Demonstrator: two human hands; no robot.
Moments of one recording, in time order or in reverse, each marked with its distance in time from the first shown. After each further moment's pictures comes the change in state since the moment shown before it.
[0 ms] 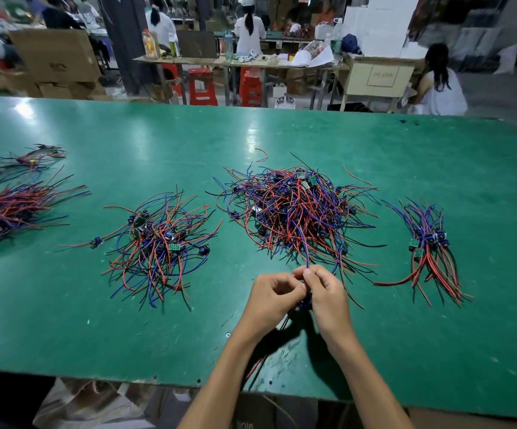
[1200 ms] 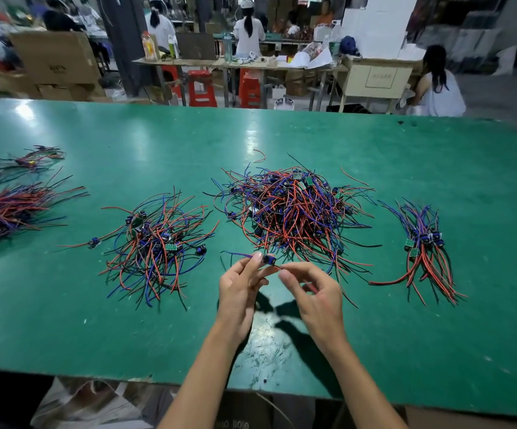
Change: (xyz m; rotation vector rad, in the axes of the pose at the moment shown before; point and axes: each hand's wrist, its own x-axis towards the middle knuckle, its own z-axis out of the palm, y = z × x) left_hand 0.003 0.007 -0.024 -0.647 0.300 -0.083; right_hand -0.013 -0.010 -0.002 -0.006 -0.094 -0.258
